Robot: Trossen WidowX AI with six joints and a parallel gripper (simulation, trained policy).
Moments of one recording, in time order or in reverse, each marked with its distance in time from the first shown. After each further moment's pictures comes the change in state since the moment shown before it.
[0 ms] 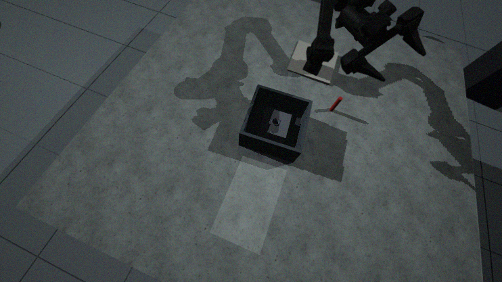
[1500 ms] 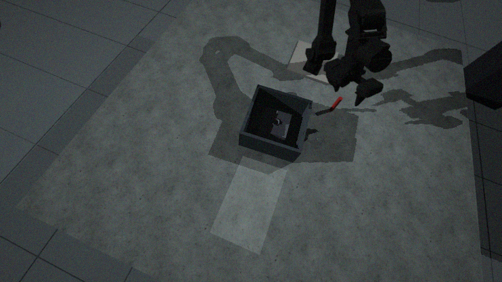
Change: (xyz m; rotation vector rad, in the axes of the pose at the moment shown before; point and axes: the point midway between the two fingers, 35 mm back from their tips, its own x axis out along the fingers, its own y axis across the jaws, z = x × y) arm -0.050 -0.091 -0.175 0.891 0.616 -1.087
